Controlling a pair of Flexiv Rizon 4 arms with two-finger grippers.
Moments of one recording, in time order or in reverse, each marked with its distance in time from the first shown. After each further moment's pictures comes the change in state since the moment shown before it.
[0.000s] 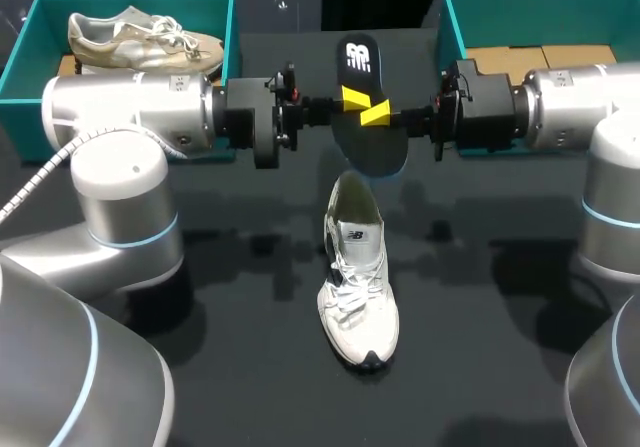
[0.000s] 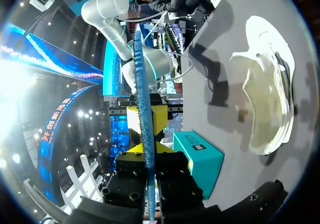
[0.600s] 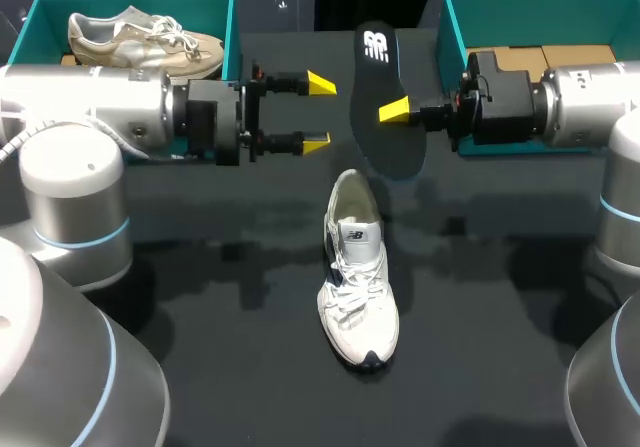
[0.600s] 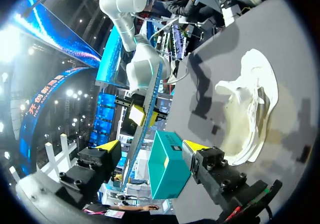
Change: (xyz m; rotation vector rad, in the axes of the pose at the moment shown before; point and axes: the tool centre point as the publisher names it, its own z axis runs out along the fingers) left arm 0.009 -0.008 -0.056 -0.042 0.123 -0.267; right arm -0.001 0.011 -0.027 -0.008 0.006 -0.158
